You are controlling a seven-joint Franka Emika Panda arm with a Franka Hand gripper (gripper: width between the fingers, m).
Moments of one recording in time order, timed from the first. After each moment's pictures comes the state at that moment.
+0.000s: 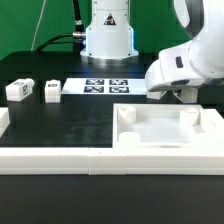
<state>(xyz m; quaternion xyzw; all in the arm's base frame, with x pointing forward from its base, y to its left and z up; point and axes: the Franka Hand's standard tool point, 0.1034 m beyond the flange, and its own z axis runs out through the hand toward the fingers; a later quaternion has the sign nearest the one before) 0.375 0.155 0.009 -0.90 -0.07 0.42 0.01</state>
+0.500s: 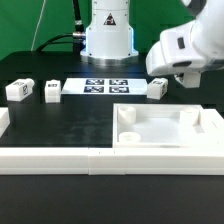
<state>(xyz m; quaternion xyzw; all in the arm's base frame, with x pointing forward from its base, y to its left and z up) 0.384 0.154 0.056 -0.90 -0.07 0.43 0.01</state>
